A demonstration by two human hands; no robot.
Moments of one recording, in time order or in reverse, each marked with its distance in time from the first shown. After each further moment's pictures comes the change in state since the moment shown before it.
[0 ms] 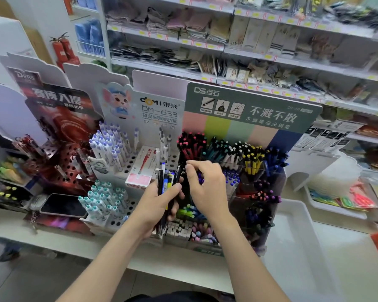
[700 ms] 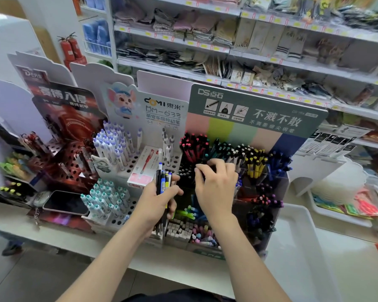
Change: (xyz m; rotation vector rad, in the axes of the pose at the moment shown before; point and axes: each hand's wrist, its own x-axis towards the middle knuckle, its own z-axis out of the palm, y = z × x) left_hand 0.009 -0.009 -0.003 -0.039 0.122 0.013; right_hand 0.003 0.024 0.011 -0.405 0.107 -0.057
